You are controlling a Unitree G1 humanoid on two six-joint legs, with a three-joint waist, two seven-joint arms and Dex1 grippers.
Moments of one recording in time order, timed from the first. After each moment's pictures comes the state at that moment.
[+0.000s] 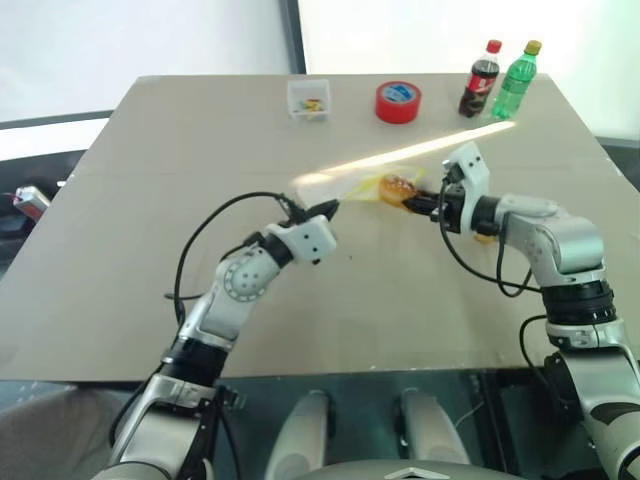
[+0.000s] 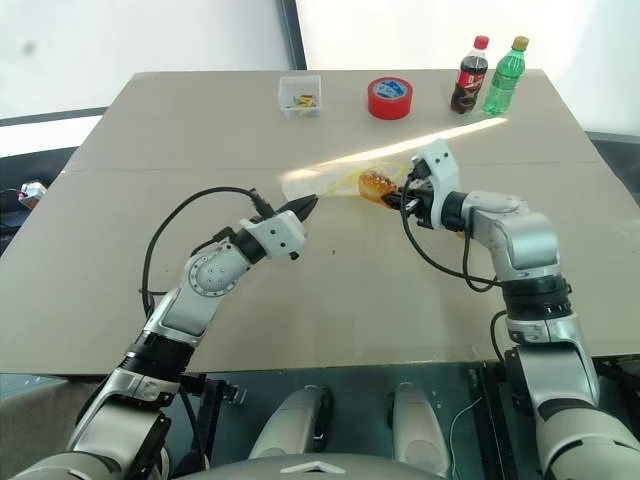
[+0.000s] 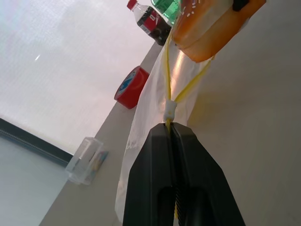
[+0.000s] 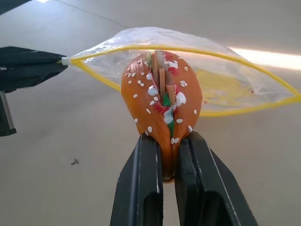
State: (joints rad) left arm -0.43 0.46 -0.20 0.13 0.33 -0.31 -0.35; right arm -0.73 -0.45 0.04 0.07 0.34 0.84 0.75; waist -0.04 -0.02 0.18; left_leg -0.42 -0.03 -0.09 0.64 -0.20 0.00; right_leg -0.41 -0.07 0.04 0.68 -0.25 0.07
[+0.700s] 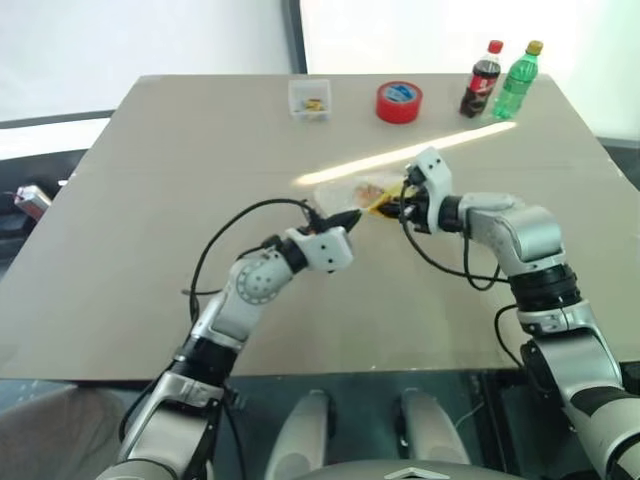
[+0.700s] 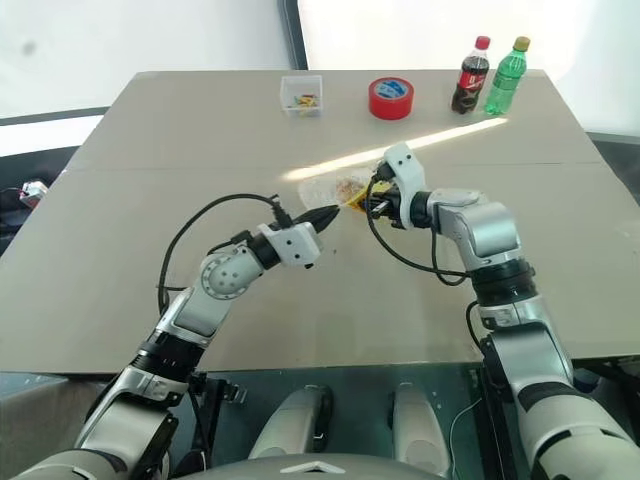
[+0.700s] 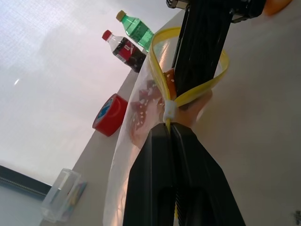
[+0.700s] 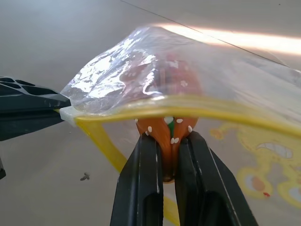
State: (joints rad) left arm -0.45 0.42 -0.25 0.13 0.33 -0.38 -0.42; right arm -0.85 -0.32 0.14 0.17 0.30 0.92 0.66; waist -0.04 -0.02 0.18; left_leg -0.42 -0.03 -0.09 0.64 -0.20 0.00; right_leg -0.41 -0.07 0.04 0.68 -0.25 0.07
